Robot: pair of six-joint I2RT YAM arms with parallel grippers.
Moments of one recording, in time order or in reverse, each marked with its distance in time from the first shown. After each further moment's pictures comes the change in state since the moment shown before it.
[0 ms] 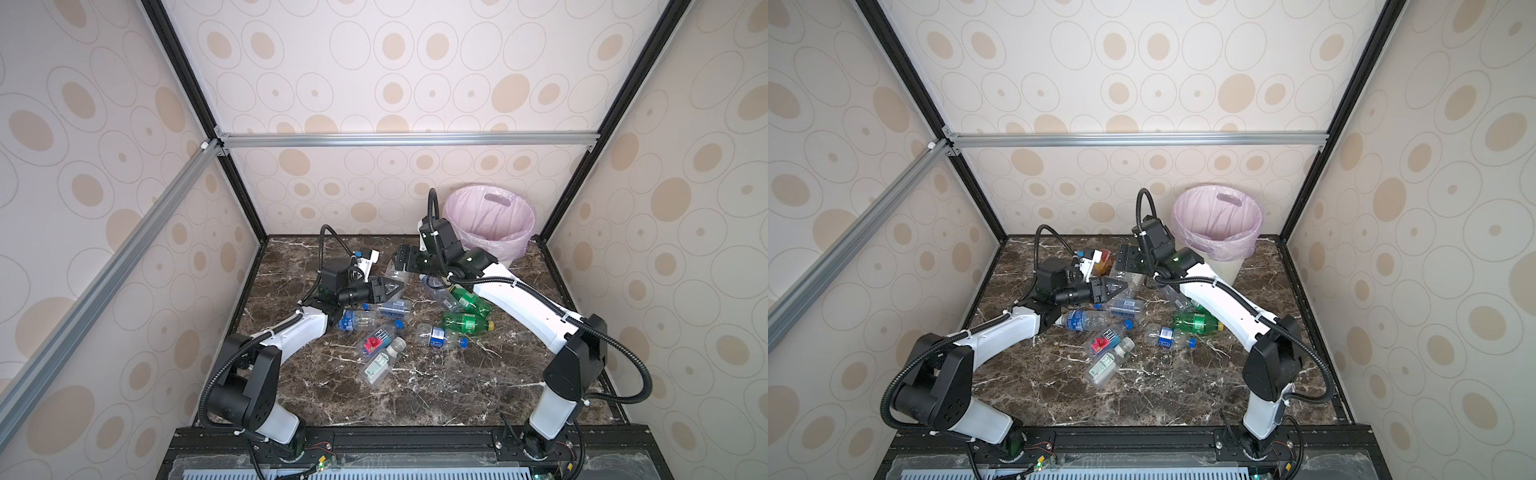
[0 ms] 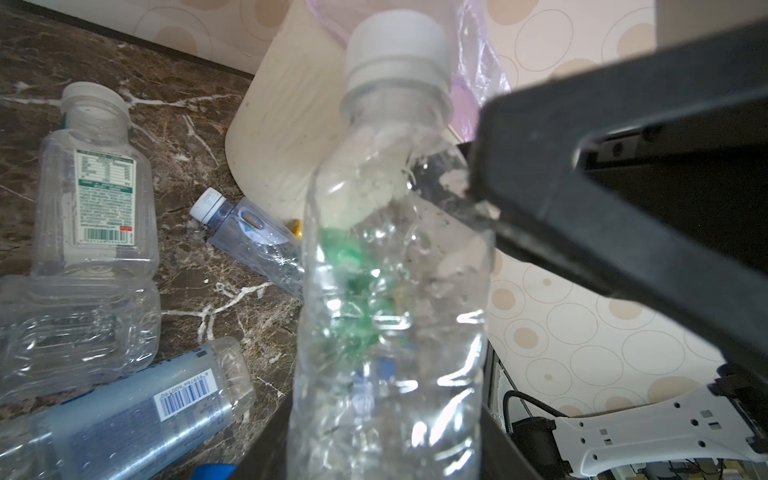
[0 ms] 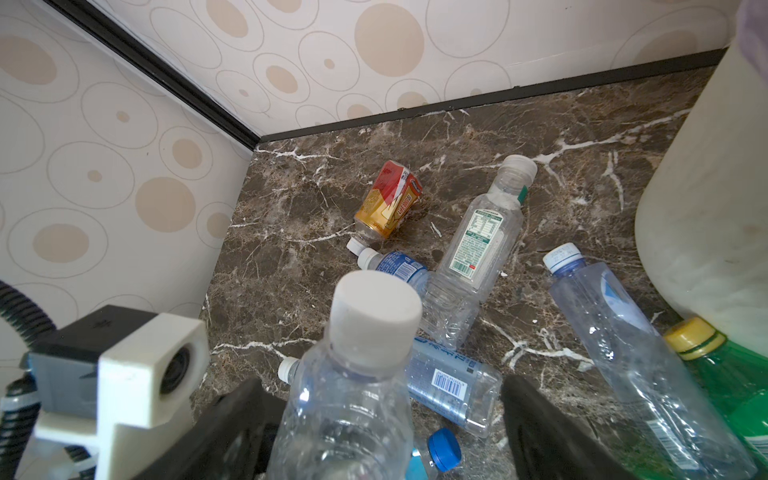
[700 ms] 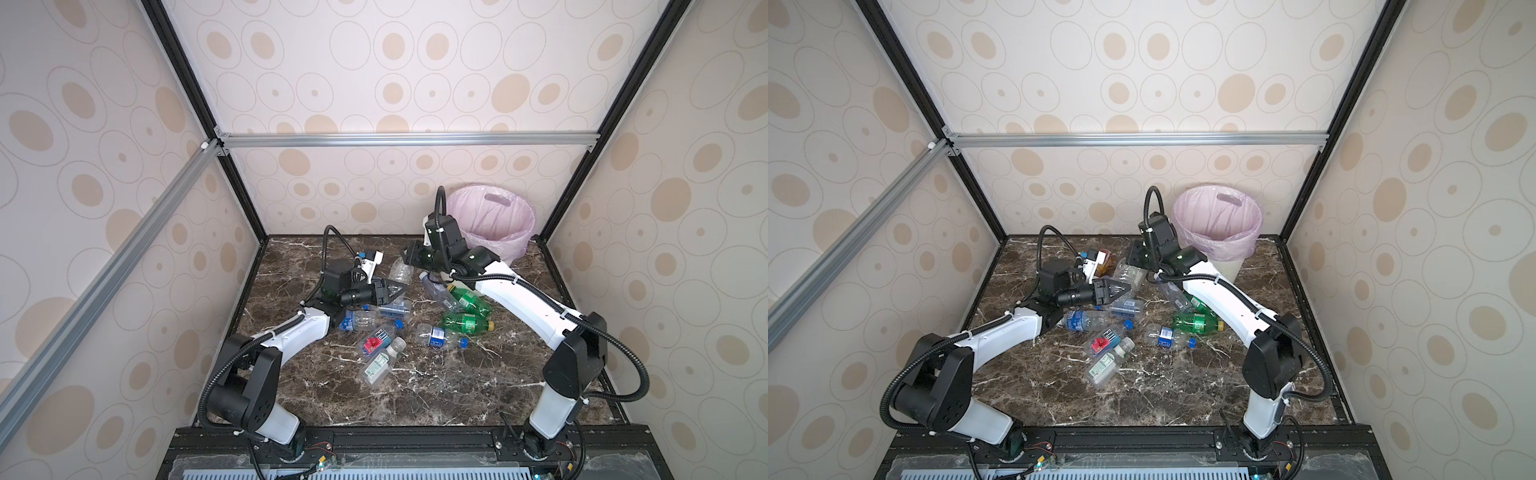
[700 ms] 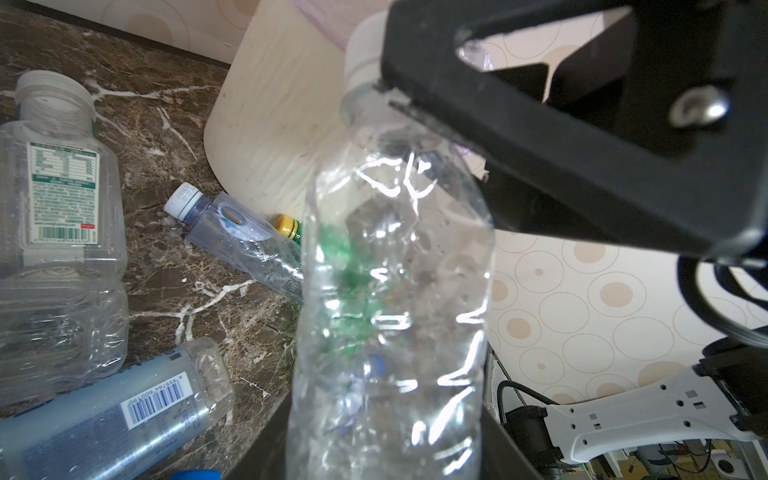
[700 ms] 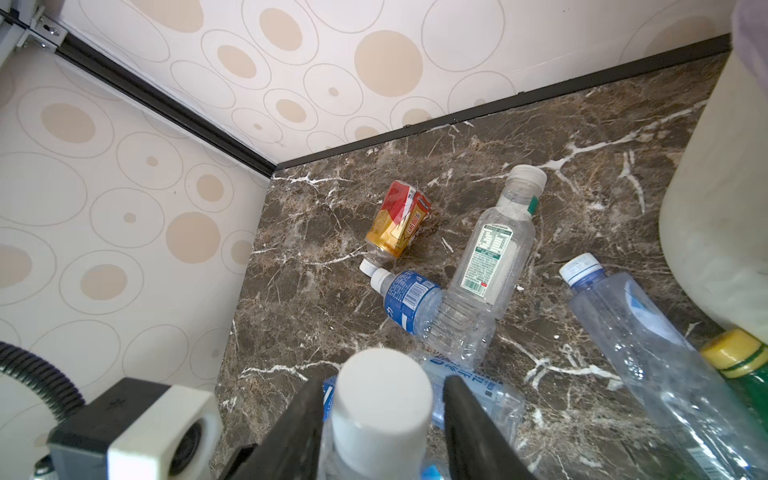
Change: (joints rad) left arm -0.025 0.000 -0.002 0.005 0.005 0.000; right arm -0.040 0.011 -0.011 0.071 -0.057 0.074
